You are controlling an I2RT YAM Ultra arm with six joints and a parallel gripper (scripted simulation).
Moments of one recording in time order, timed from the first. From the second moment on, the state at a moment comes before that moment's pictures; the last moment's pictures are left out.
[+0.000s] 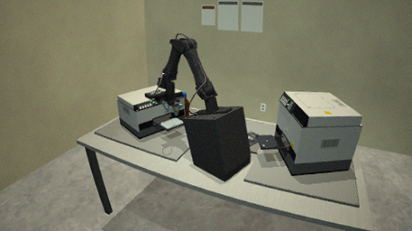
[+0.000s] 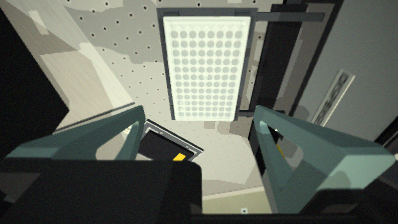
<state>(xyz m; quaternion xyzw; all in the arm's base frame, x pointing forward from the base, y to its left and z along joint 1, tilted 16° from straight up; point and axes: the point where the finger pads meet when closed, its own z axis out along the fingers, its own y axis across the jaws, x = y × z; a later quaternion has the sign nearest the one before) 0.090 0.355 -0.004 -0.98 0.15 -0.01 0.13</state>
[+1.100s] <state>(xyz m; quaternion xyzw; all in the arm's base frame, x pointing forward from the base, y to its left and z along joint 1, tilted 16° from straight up) 0.093 0.366 -0.041 -0.98 0.15 -0.01 0.13</state>
